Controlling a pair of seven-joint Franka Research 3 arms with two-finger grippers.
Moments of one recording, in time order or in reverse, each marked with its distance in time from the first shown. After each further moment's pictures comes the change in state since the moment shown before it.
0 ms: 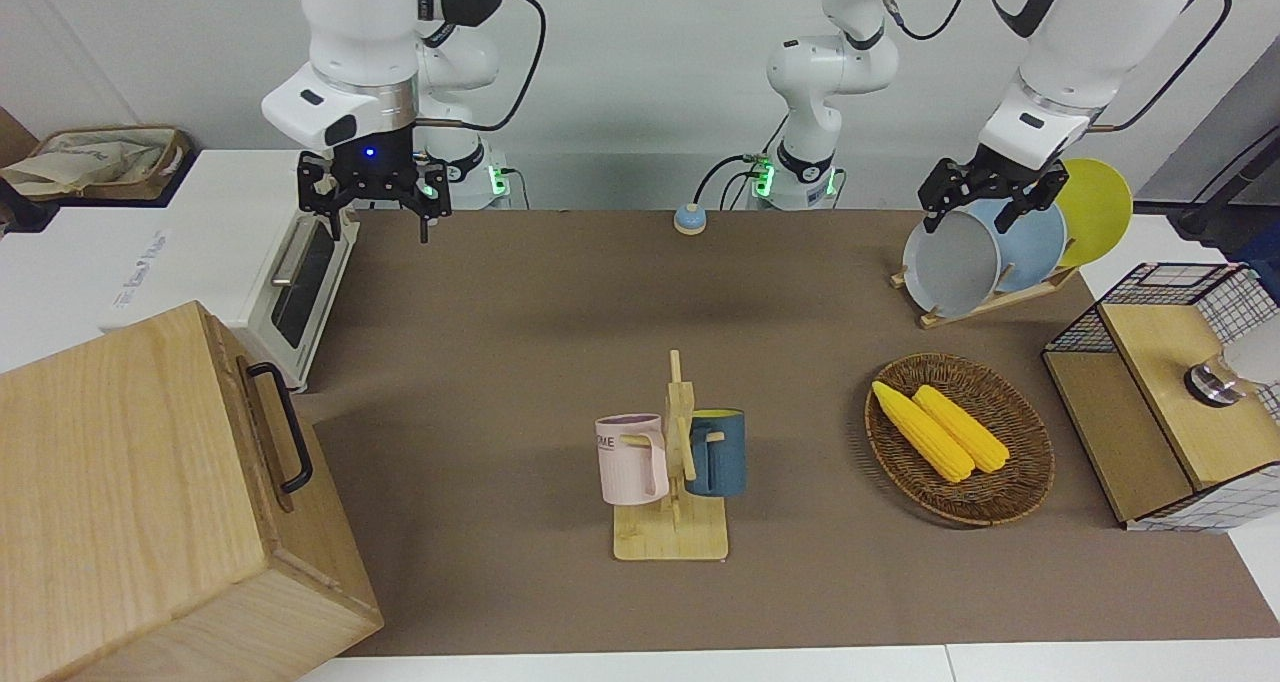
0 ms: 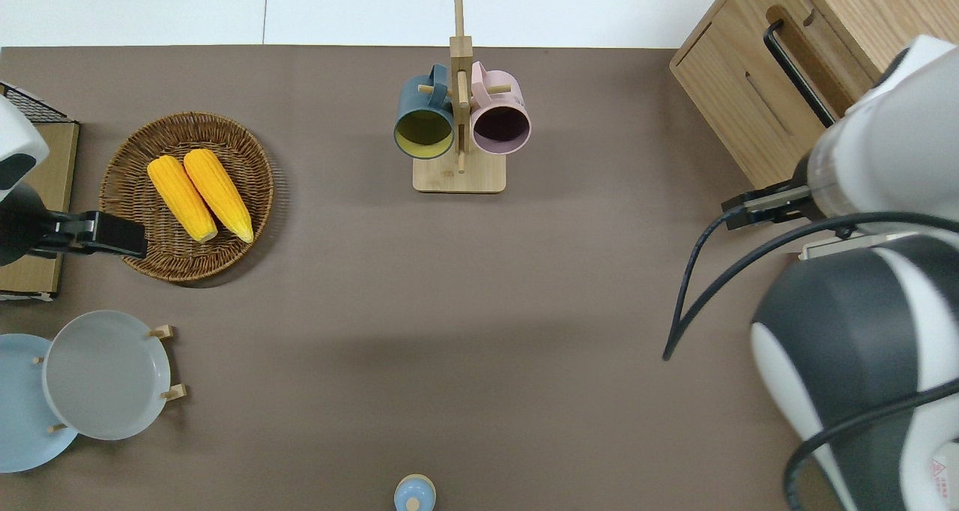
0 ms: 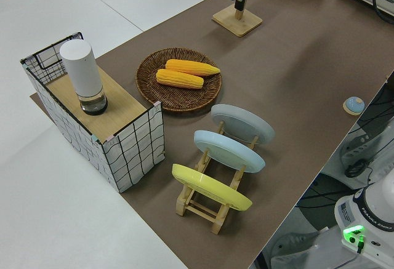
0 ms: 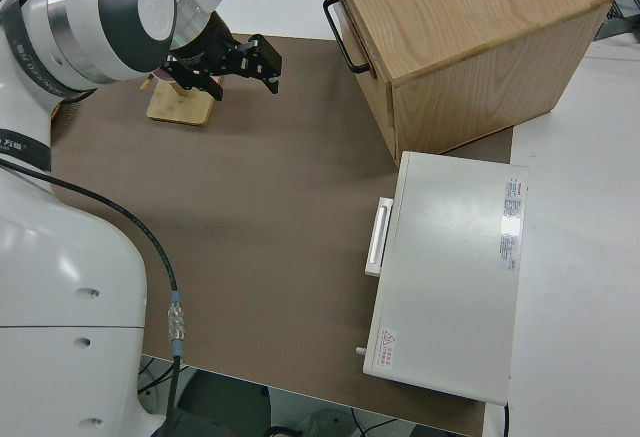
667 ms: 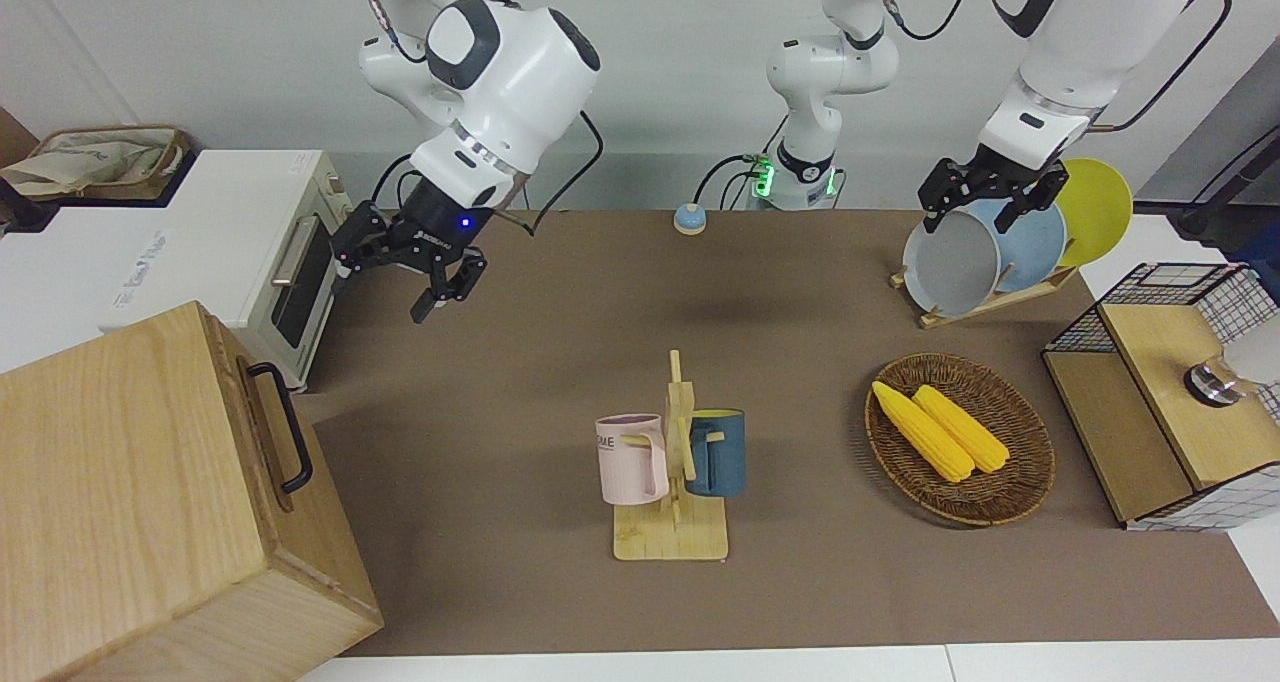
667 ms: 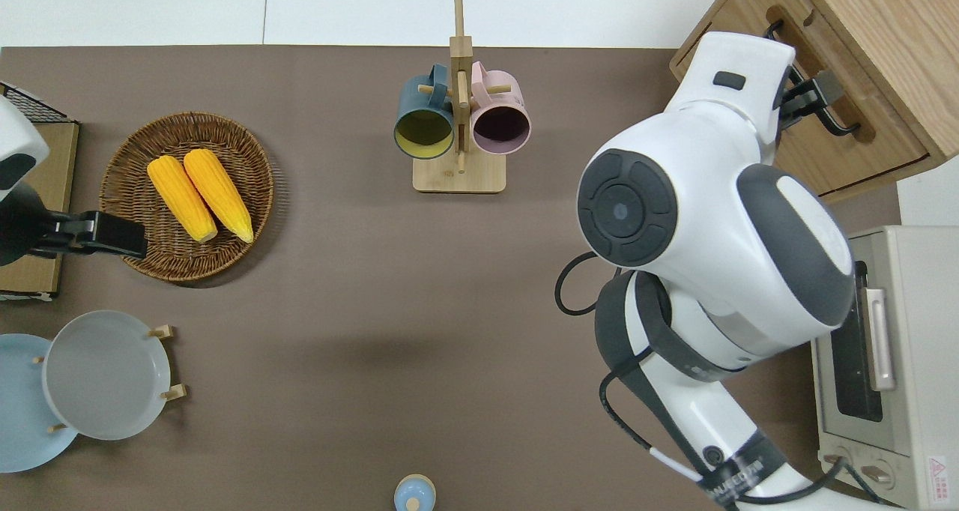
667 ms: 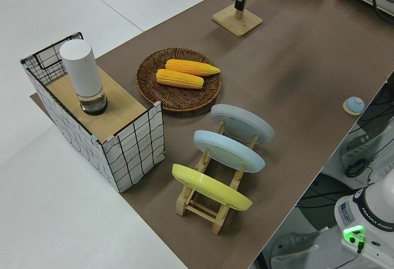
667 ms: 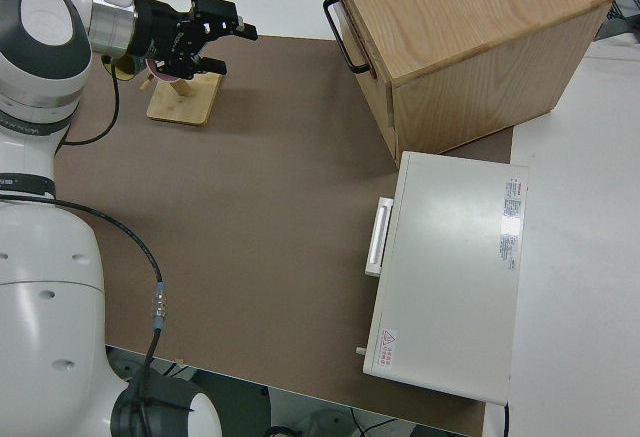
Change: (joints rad) left arm 0.000 0.000 0.000 0.000 0.000 0.000 0.000; right arm 0.065 0.137 0.098 -0.086 -0.699 0.235 0.140
